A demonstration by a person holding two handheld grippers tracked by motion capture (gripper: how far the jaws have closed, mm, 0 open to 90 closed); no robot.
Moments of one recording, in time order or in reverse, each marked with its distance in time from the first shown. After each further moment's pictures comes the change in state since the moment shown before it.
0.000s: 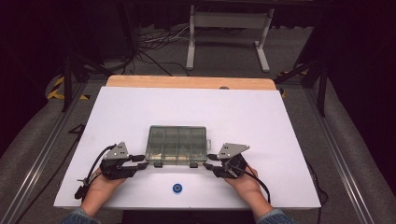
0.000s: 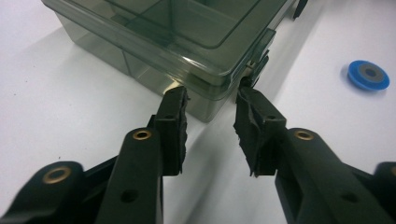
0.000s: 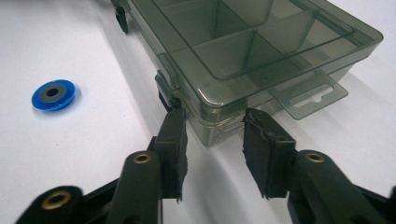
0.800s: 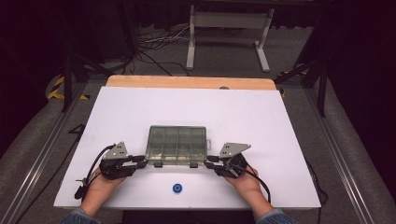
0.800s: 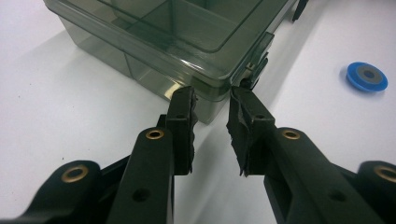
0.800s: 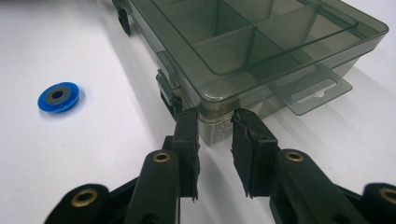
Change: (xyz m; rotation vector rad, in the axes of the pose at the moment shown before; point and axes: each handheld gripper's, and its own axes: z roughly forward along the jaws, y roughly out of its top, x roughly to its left) left arm 0.000 0.000 -0.002 -0.007 0.003 0.006; right arm -0.003 -0.002 0.000 -0.008 0.027 0.028
